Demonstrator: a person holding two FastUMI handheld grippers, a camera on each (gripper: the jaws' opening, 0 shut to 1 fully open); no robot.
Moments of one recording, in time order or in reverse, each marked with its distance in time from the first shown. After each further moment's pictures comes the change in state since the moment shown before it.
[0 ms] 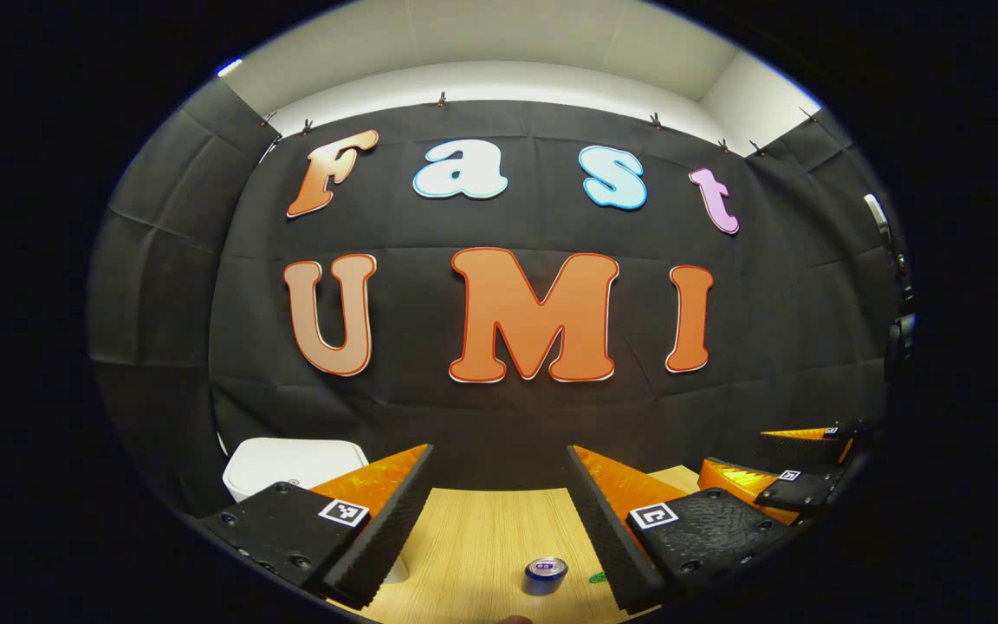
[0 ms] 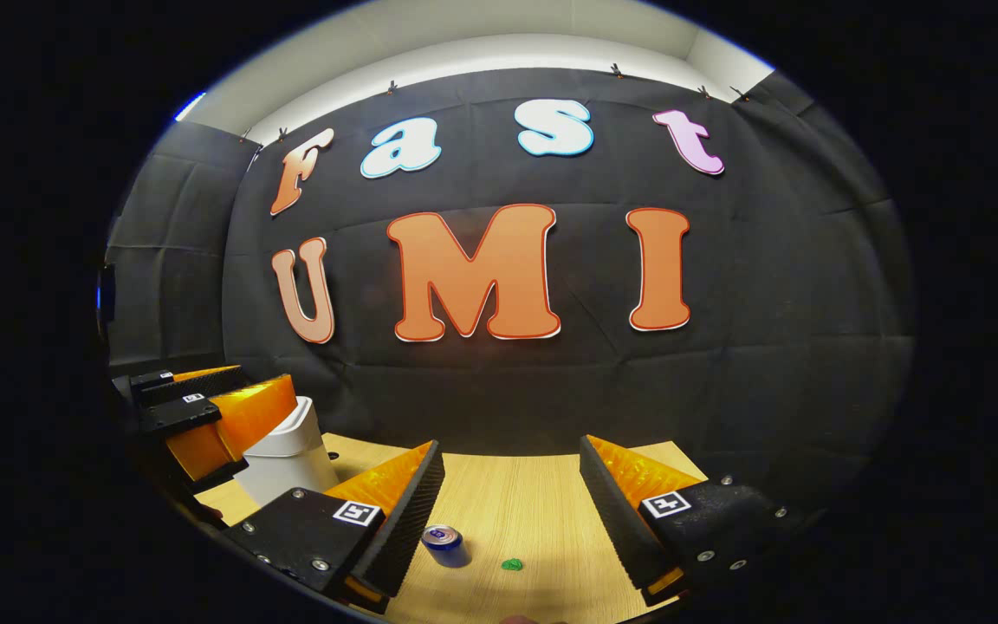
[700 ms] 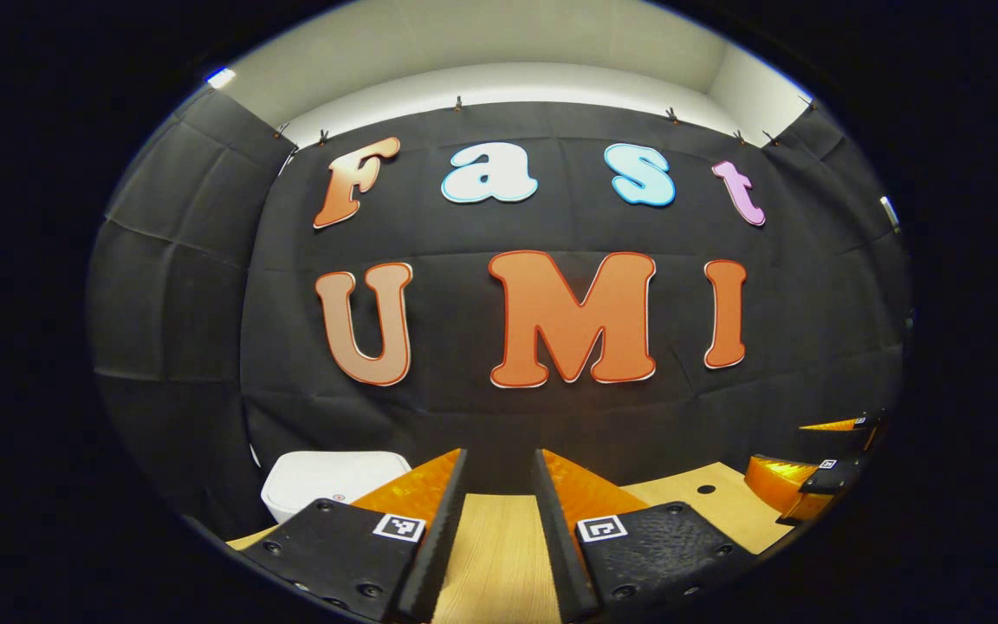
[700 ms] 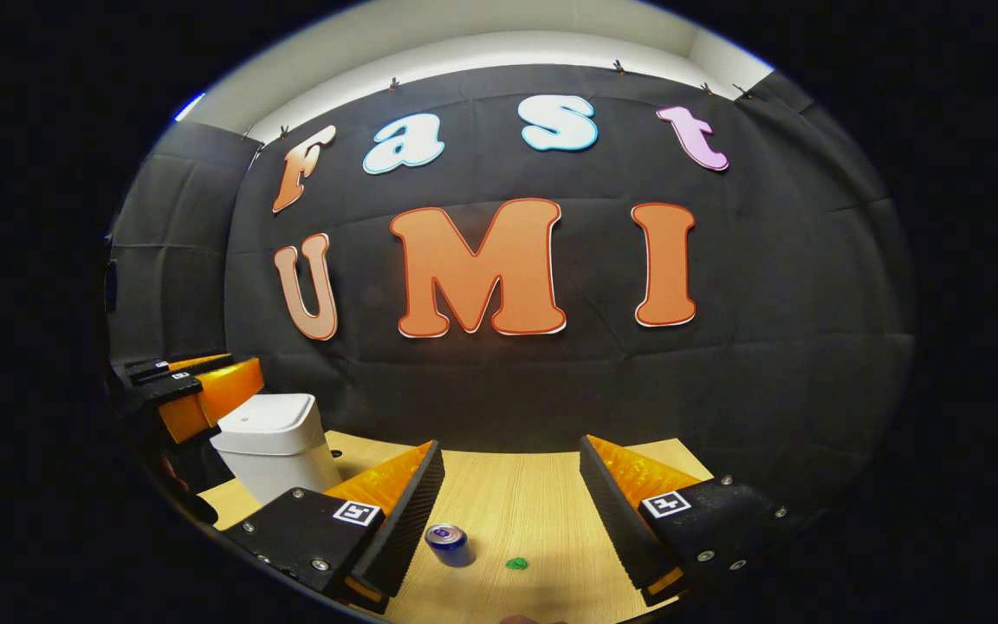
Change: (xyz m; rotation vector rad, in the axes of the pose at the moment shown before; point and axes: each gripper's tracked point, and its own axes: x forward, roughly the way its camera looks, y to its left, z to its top) left arm 0.005 0.059 -0.002 0.045 0.003 0.126; right arm 0.005 0.007 -0.006 0.000 0.013 0.015
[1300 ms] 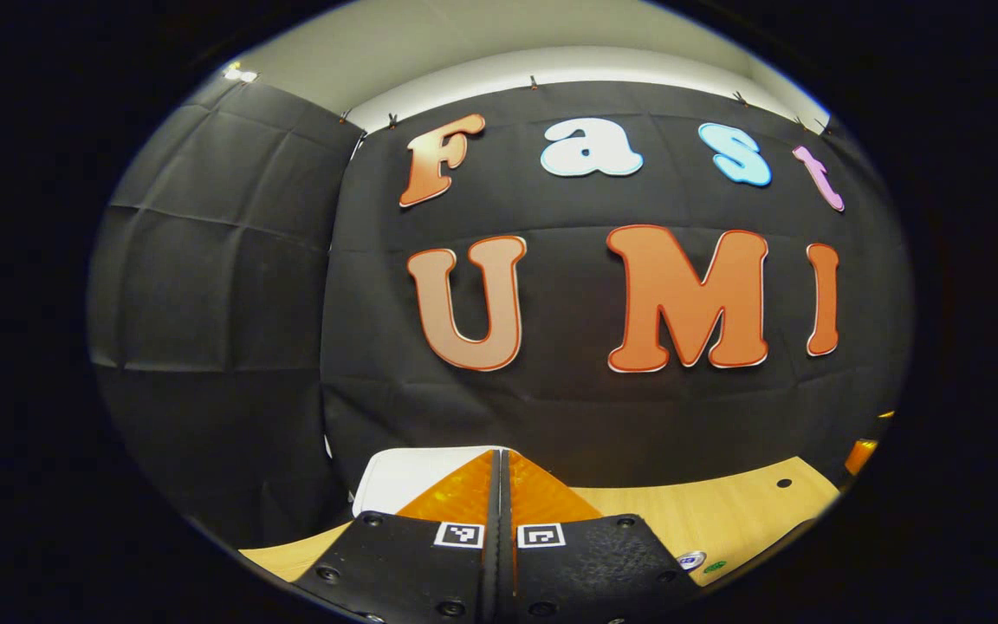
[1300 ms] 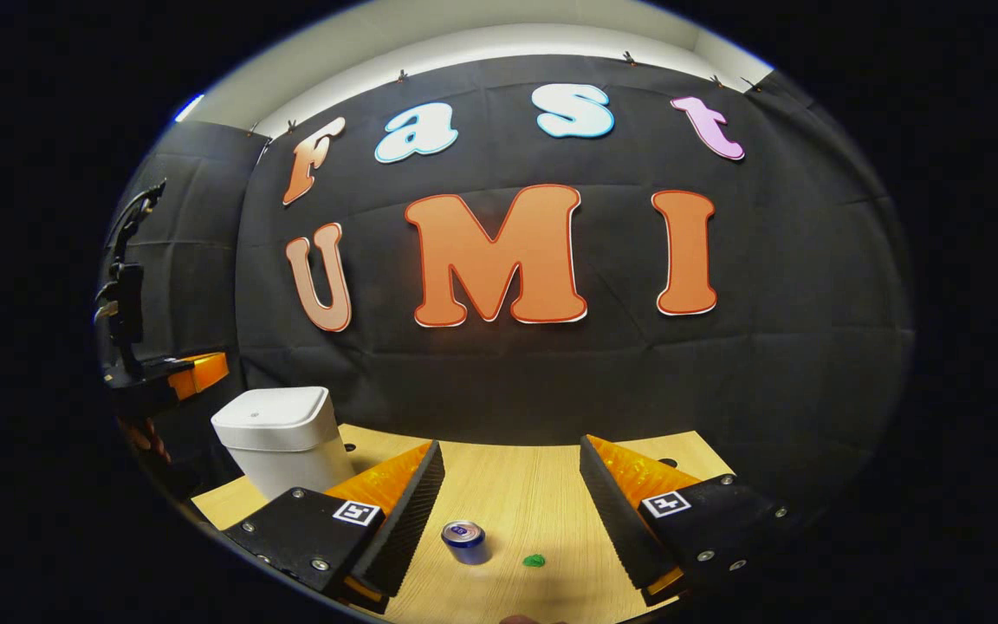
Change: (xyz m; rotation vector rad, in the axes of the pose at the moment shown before) left arm 0.041 0.150 -0.034 -0.011 0.068 0.255; right arm 0.011 0.020 -0.012 -0.001 0.033 0.044
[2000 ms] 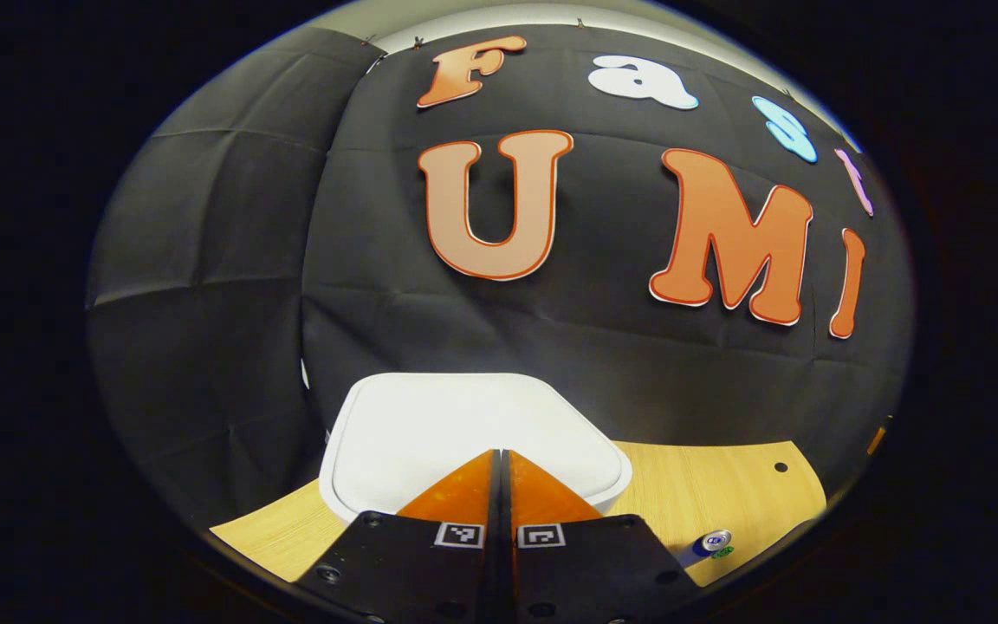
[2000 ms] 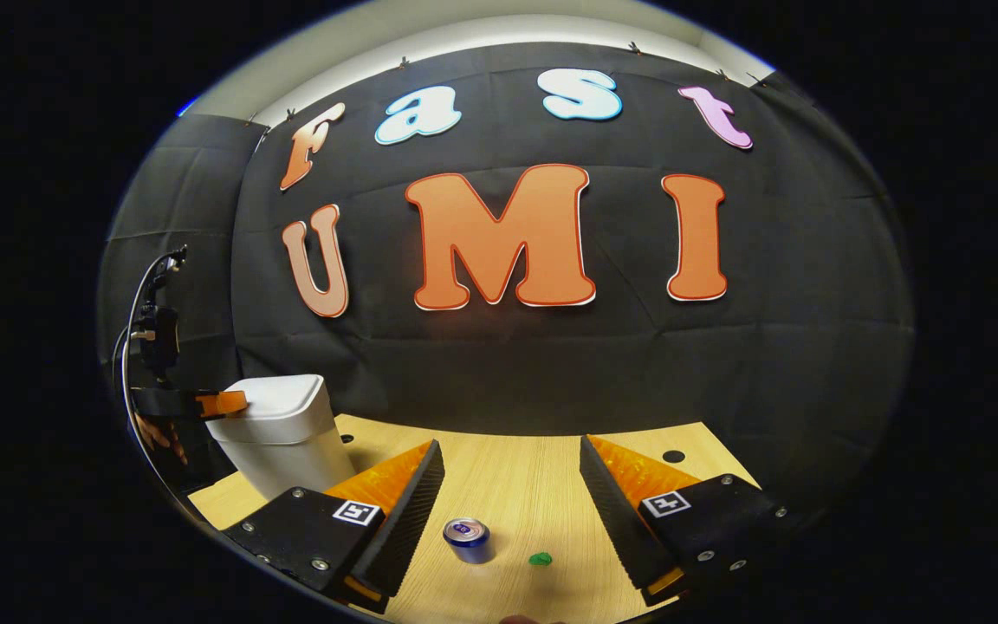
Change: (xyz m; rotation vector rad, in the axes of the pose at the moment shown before) left arm 0.070 0.024 -0.100 -0.058 0.291 -0.070; right arm 0.023 0.007 -0.020 0.002 0.053 0.000
